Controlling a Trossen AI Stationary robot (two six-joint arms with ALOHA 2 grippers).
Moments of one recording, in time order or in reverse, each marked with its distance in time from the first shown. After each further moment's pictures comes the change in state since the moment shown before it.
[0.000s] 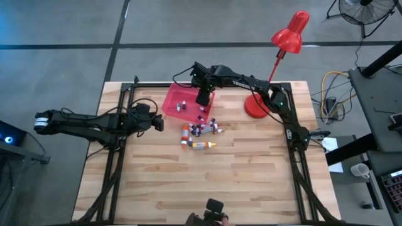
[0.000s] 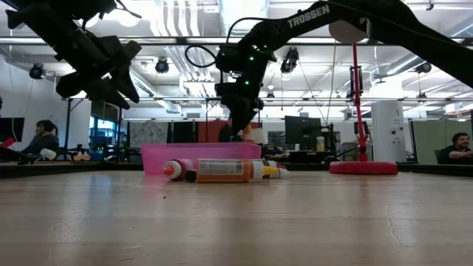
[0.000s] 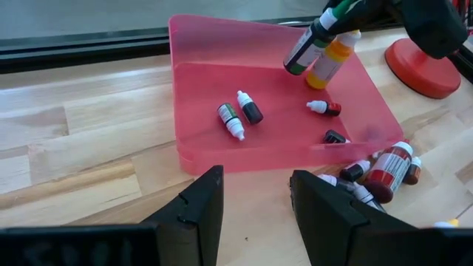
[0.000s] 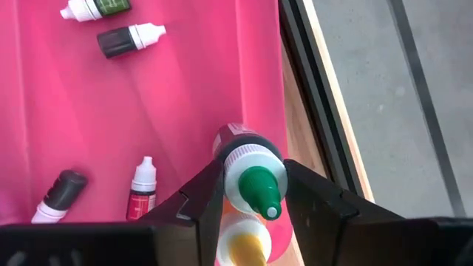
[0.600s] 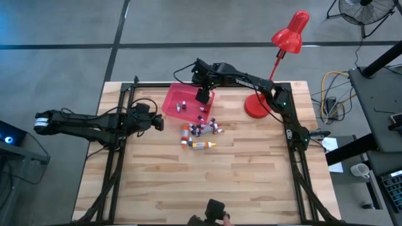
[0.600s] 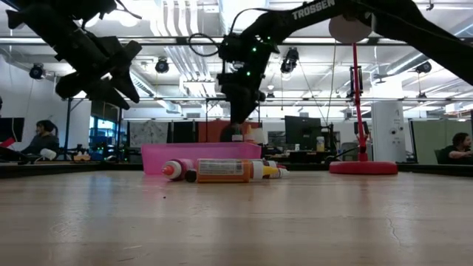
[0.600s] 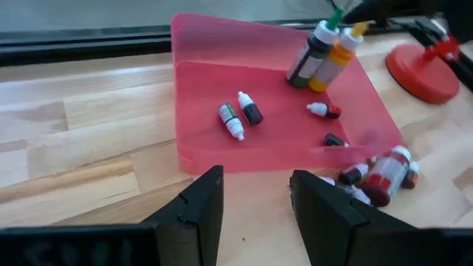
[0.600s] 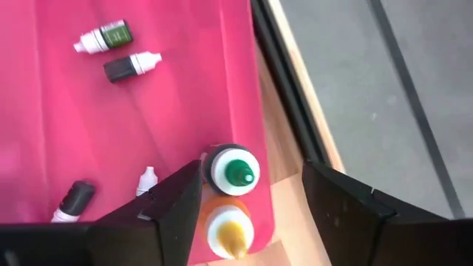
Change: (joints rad) left arm 0.013 -0.001 0.000 0.001 0.001 -0.031; right arm 0.000 -0.049 0.000 0.009 0.003 0.027
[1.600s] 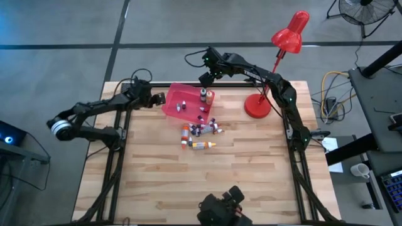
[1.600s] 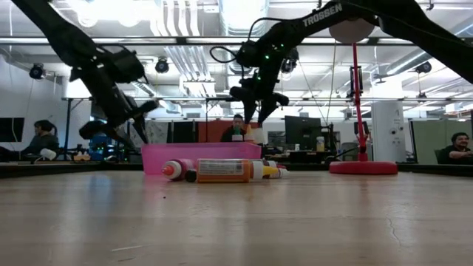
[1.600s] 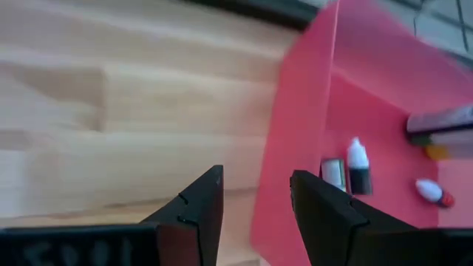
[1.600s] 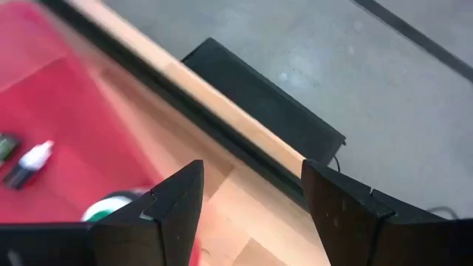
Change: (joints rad) left arm 0.796 0.386 0.000 0.330 0.647 0.175; right arm -0.143 -0.060 -0.086 0.080 0.053 0.402
